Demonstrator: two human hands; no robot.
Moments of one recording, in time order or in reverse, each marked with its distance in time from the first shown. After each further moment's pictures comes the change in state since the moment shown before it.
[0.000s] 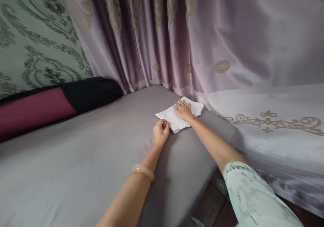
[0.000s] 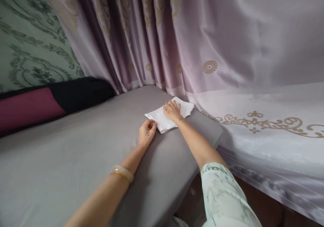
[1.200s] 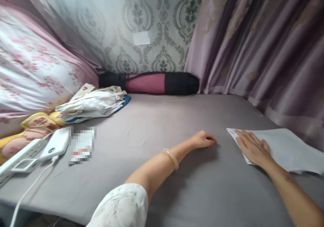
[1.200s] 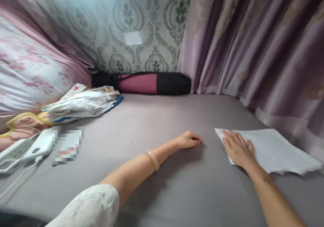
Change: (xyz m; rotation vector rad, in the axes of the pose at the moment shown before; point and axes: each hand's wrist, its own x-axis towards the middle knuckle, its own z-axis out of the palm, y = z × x) left_hand -0.002 -0.048 -0.102 -0.199 -0.426 -0.265; right_hand -0.012 -0.017 0.055 0.067 0.059 -0.461
